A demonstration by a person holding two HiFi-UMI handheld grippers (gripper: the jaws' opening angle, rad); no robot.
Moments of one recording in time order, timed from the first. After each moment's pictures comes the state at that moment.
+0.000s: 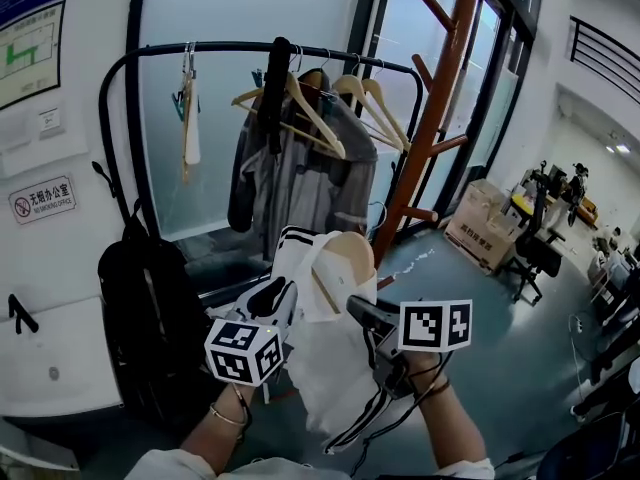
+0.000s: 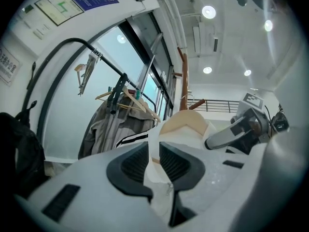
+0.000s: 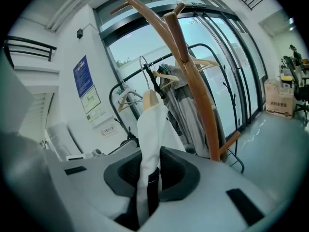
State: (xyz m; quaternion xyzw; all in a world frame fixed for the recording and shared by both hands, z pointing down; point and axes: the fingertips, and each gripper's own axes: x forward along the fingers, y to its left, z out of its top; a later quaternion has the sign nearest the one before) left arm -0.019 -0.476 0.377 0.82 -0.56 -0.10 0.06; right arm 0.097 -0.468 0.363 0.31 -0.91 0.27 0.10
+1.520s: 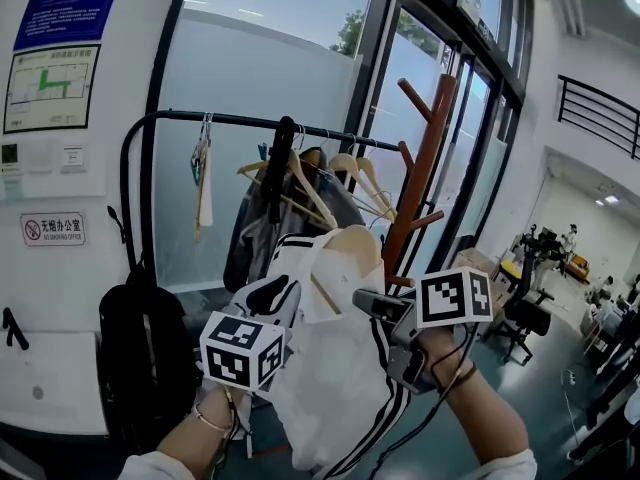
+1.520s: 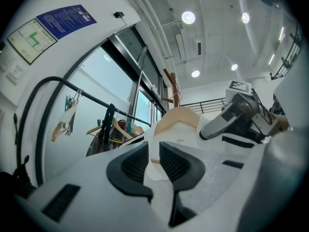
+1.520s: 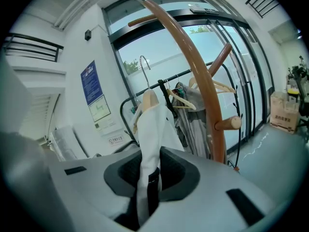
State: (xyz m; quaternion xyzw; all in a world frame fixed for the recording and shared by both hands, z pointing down) left arm -0.024 -0.461 0.232 0.82 -0.57 -0.10 -0.05; right arm 0.085 -0.460 0.216 0.30 -0.92 0.24 0.10
